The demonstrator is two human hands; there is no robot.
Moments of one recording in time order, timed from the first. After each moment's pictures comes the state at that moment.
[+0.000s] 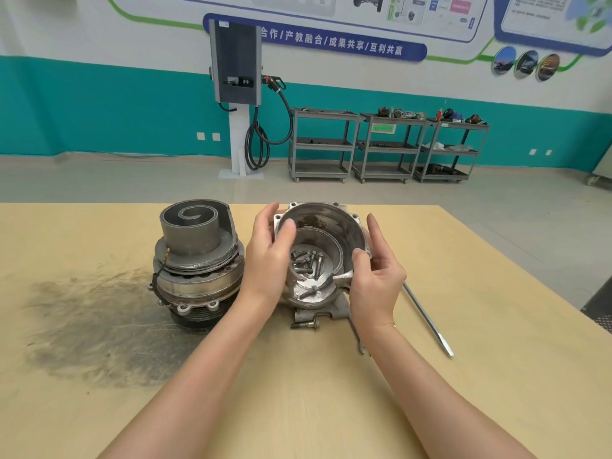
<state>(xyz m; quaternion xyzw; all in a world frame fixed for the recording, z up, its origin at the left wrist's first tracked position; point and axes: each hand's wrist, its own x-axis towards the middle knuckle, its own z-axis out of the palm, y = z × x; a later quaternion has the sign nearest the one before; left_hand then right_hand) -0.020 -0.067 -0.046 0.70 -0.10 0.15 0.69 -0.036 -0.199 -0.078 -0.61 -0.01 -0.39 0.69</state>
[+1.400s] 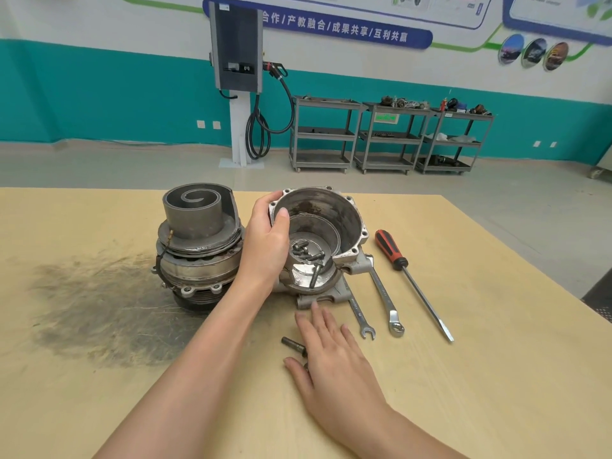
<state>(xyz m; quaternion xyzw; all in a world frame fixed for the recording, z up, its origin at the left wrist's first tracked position) -0.001 -0.061 -0.057 0.71 -0.09 0.18 0.68 -0.130 -0.173 -0.129 -0.98 -0.13 -0.05 0.13</state>
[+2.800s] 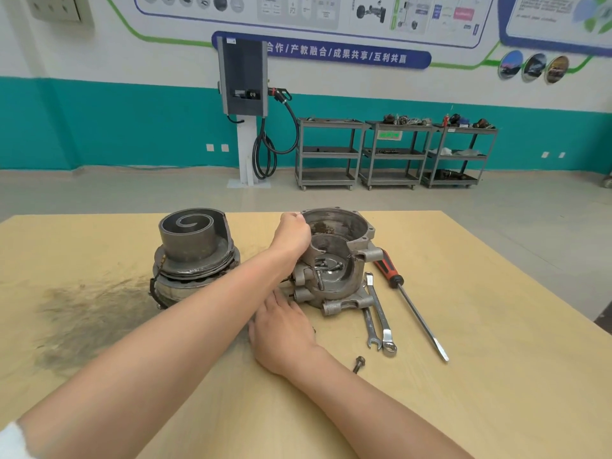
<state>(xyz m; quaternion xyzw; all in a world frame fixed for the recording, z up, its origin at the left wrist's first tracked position) 0.049 -0.112 -0.022 0.80 0.02 0.01 0.59 -0.034 -0.128 -0.125 -0.98 -0.17 -0.08 0.02</state>
